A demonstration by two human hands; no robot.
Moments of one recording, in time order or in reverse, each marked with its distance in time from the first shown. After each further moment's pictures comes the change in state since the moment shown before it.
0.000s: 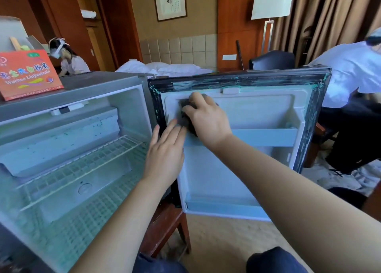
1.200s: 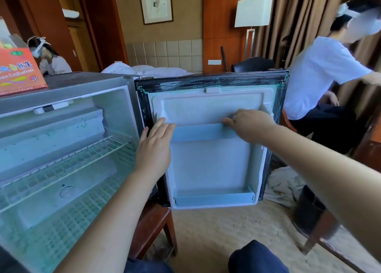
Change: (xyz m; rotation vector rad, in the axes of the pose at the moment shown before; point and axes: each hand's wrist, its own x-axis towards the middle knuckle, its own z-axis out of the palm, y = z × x) left_hand 0.009 0.010 0.003 -0.188 -0.088 -0.129; right_hand -0.043 0.102 -0.064 -0.297 -0.730 0.251
